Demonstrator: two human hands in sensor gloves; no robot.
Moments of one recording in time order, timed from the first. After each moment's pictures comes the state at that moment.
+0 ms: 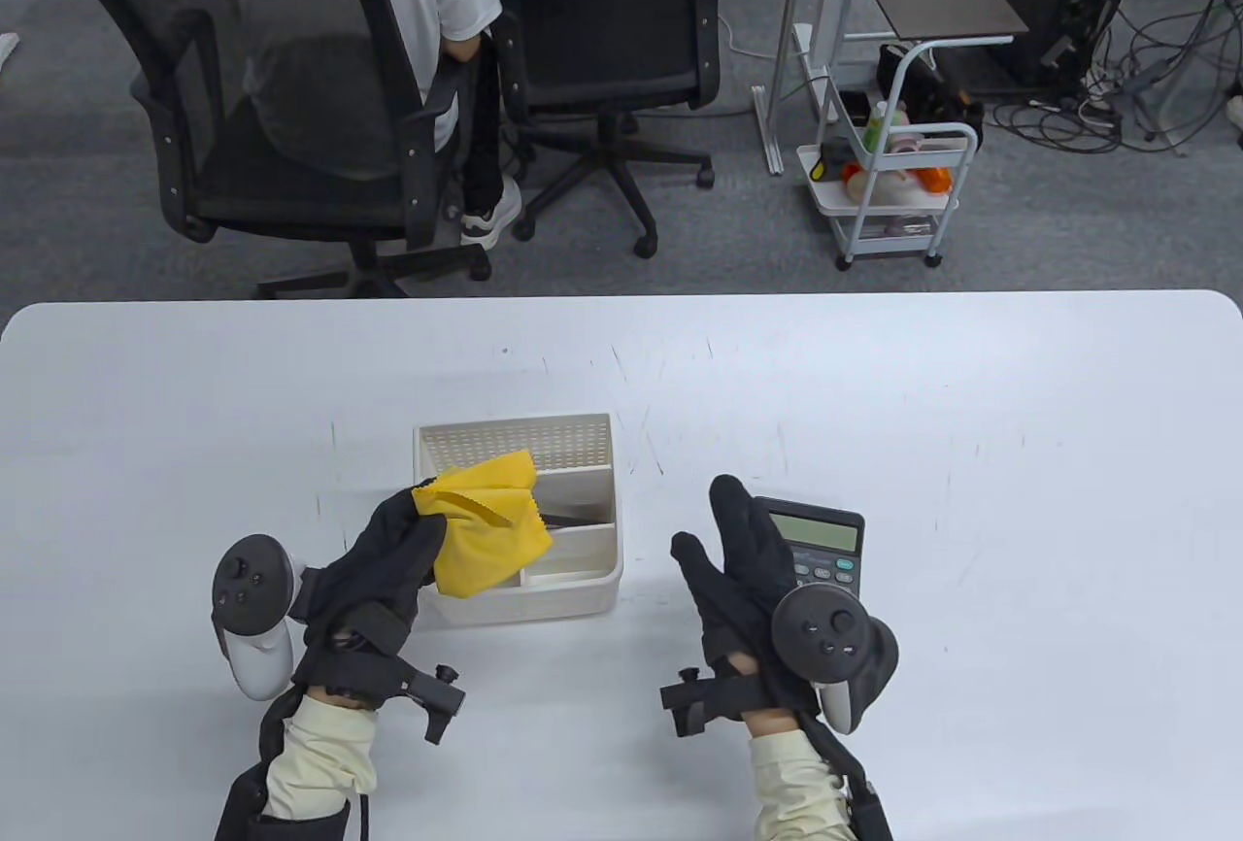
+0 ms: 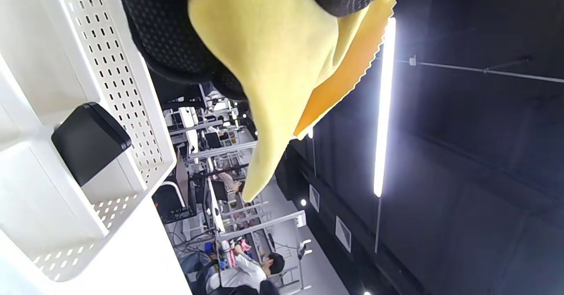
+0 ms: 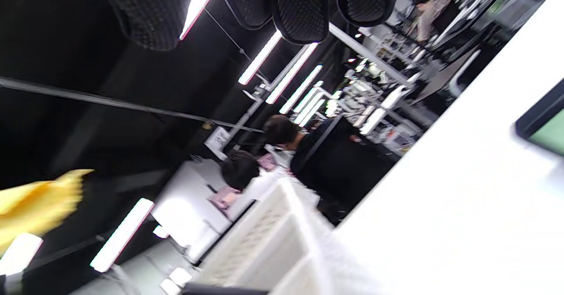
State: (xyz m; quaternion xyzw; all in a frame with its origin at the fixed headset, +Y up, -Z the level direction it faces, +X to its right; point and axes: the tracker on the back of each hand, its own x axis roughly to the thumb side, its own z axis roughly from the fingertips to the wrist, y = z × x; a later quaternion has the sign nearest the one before) left_hand -0.262 -0.655 -0.301 0.04 -0.12 0.65 0.75; right_hand 0.115 -0.675 -0.296 0.01 -0.19 0.88 0.44
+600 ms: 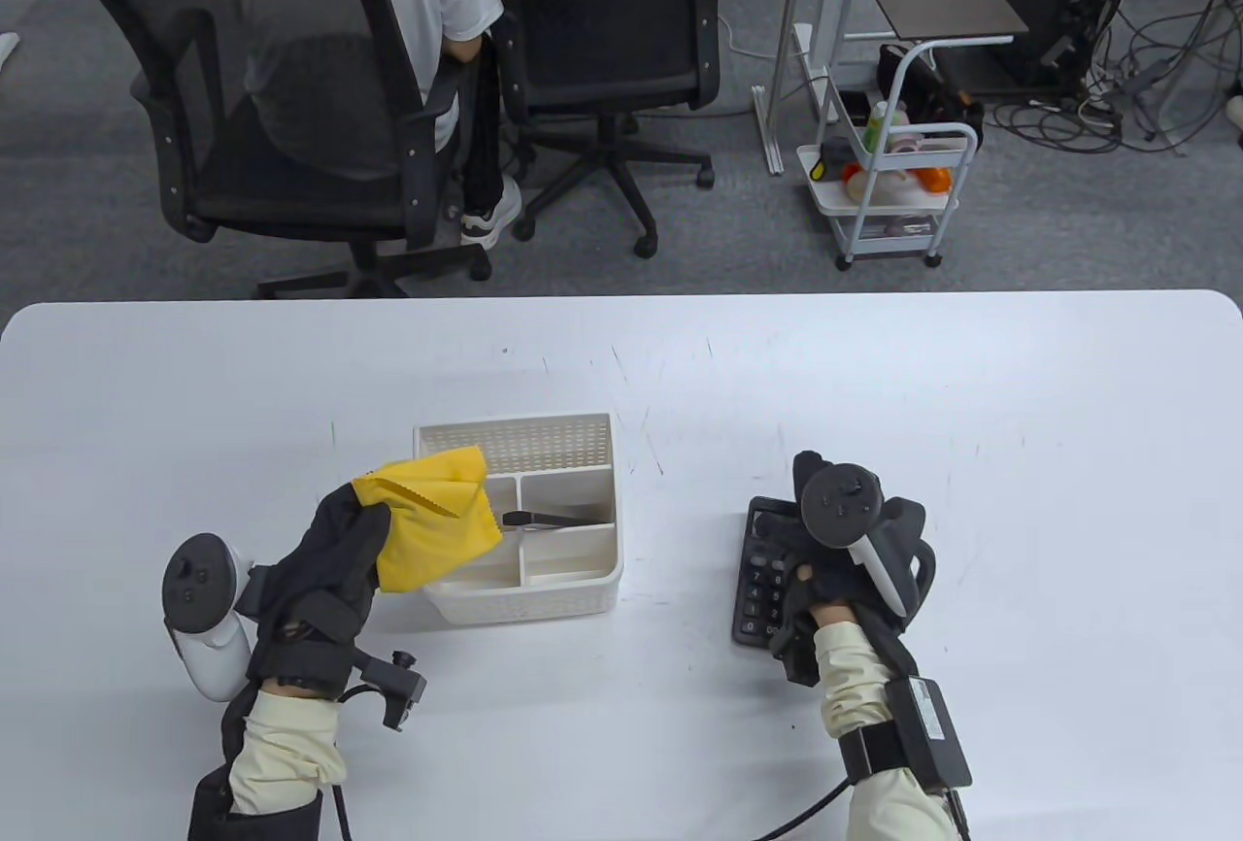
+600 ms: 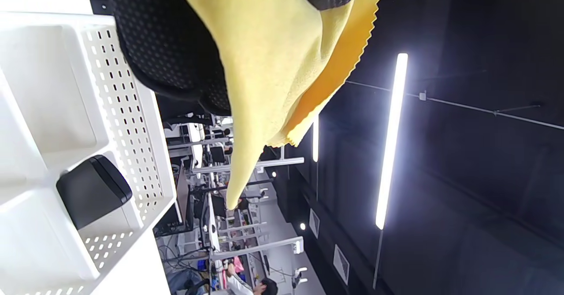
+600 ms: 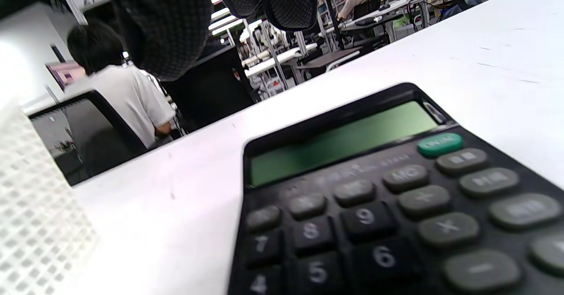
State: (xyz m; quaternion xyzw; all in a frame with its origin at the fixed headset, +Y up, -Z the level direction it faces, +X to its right) left_hand -0.292 -0.657 -0.303 0.05 -0.09 0.68 0.73; right_hand 0.171 -0.700 -0.377 -0.09 0.00 0.97 0.22
